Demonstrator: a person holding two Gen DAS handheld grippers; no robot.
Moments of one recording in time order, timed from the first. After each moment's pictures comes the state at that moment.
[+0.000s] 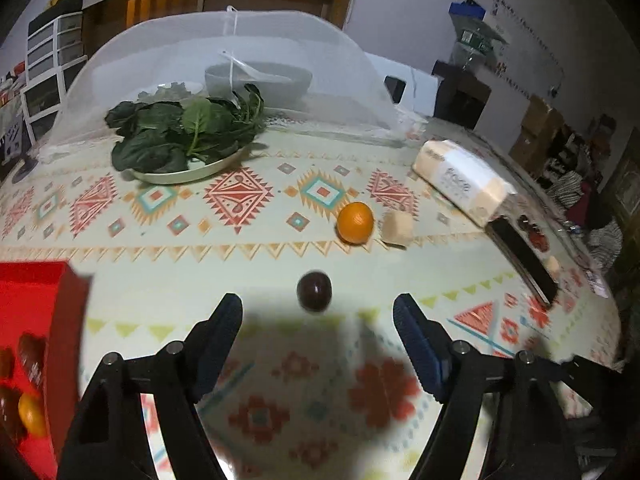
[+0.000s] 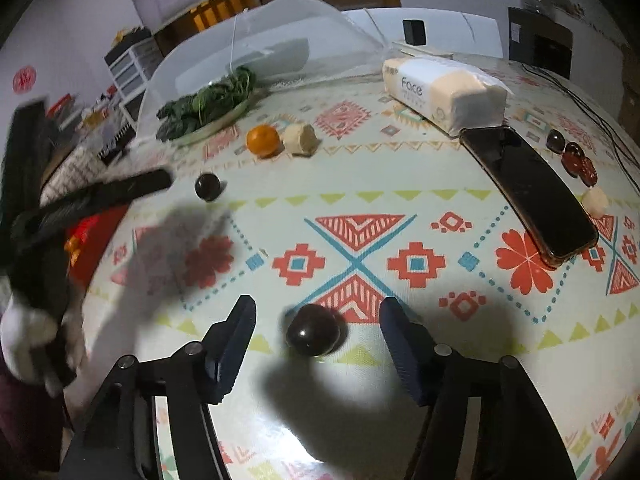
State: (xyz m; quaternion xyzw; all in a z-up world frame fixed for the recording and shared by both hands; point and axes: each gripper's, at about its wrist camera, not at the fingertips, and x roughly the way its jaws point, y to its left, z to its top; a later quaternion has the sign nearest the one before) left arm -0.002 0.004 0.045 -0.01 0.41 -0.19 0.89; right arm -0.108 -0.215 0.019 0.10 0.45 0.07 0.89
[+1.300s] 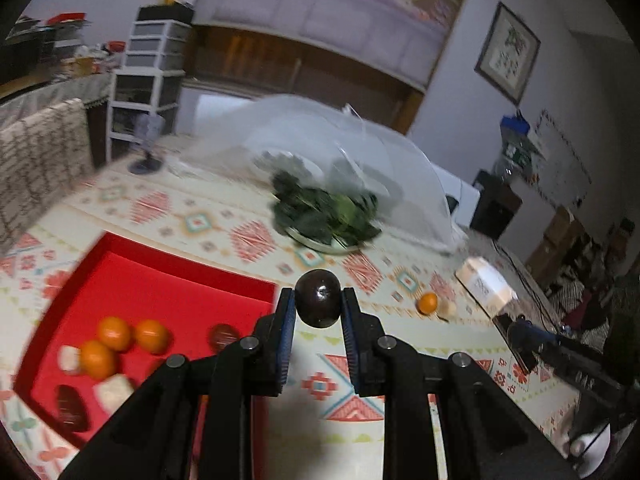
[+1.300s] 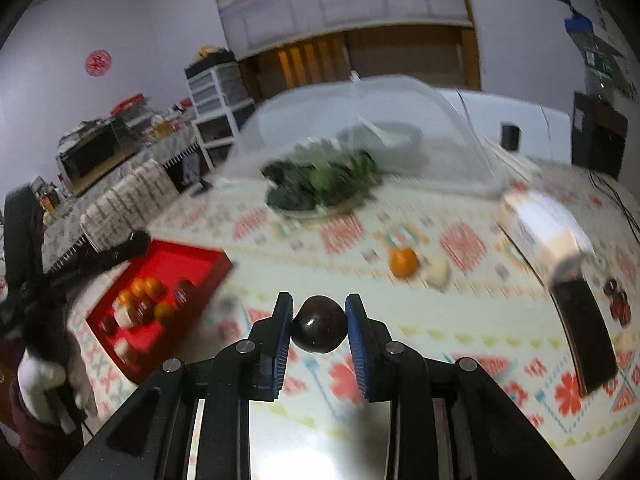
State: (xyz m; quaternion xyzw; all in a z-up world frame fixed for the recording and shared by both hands) left arm -0.082 0.200 0.127 -0.15 0.29 -0.10 0.94; right arm -0.074 -0.108 0.122 0.05 0.33 0.17 0.93
